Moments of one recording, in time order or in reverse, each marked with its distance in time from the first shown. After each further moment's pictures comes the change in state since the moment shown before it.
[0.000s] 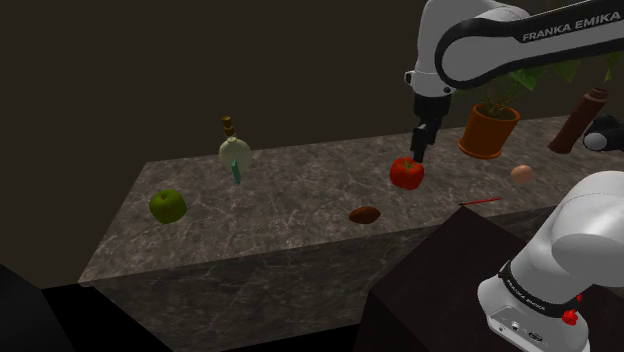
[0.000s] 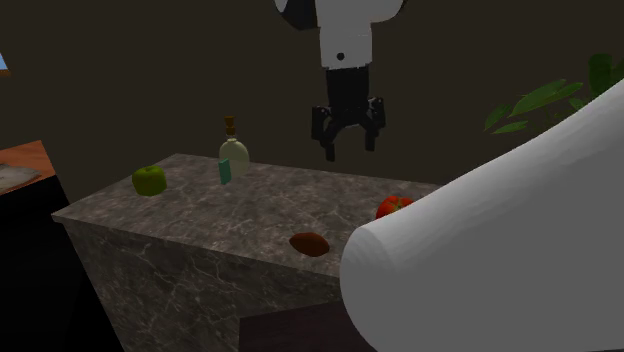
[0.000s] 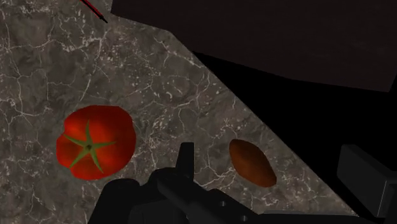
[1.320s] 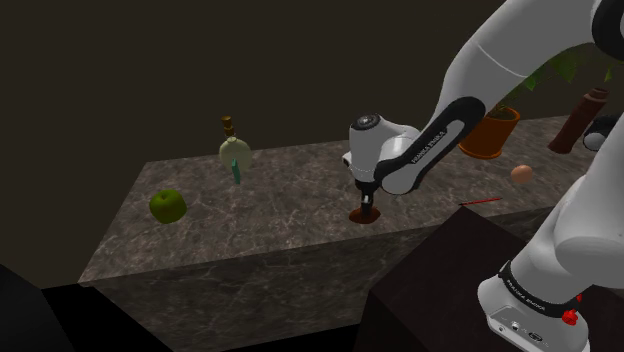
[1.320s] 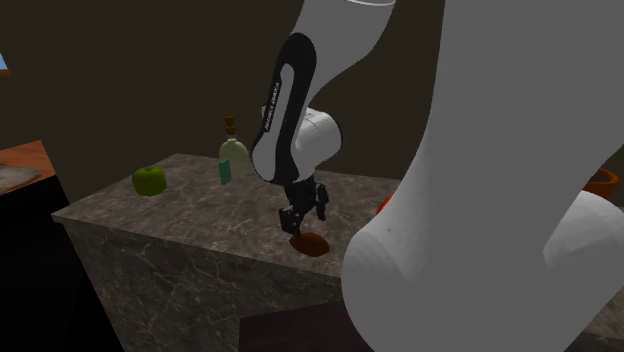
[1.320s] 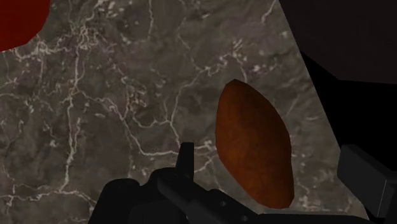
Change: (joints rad) arm 0.054 0.721 0.088 0.000 -0.313 0.739 0.089
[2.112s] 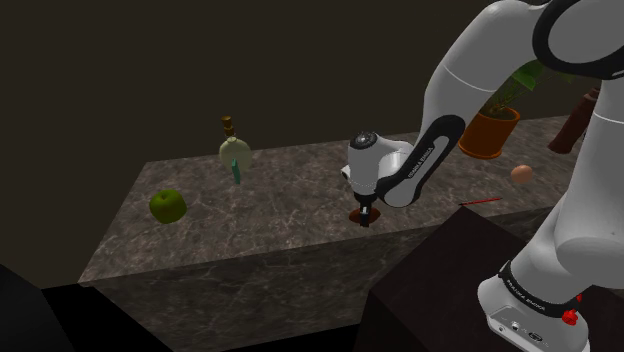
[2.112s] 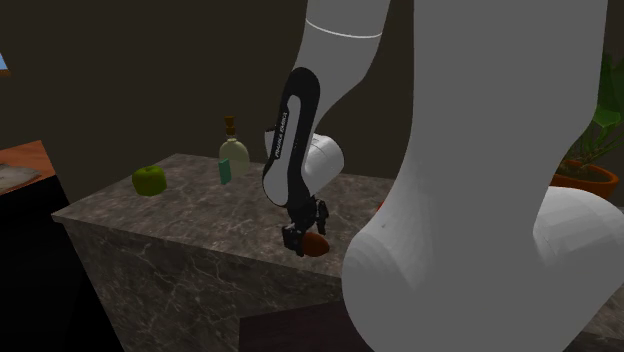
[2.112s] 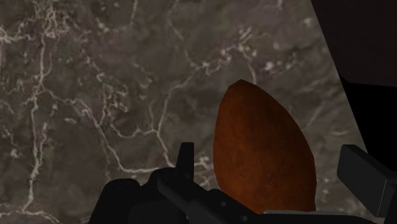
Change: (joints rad) arm 0.015 0.156 -0.046 0.028 -0.128 0.123 0.086
